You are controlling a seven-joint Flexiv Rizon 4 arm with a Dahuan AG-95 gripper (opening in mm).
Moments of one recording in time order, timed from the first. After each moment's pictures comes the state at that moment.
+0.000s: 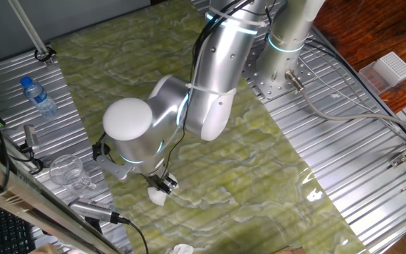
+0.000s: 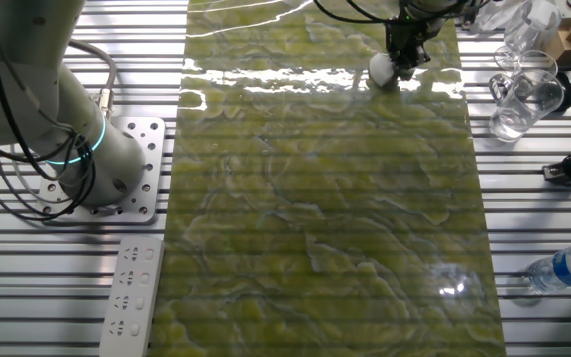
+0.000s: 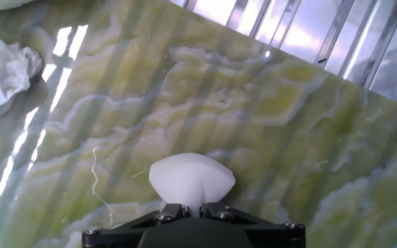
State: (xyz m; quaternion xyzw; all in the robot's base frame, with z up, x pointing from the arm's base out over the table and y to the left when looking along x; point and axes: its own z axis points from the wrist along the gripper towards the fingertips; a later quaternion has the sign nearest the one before) arm 0.588 0.237 0.012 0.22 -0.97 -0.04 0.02
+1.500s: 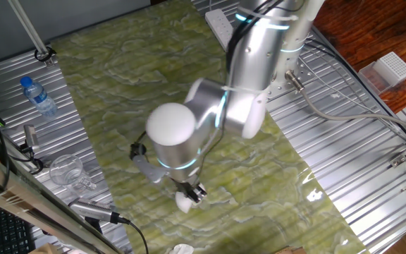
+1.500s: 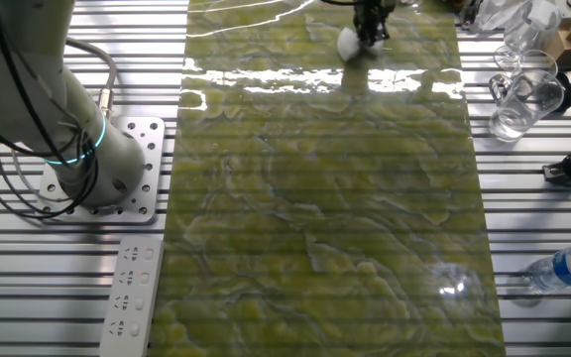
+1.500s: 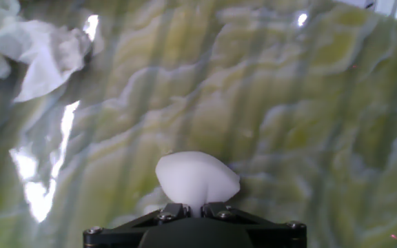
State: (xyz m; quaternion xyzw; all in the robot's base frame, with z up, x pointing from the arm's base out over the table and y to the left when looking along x) arm 0.512 0.303 0.014 0.14 -0.99 -0.05 0.01
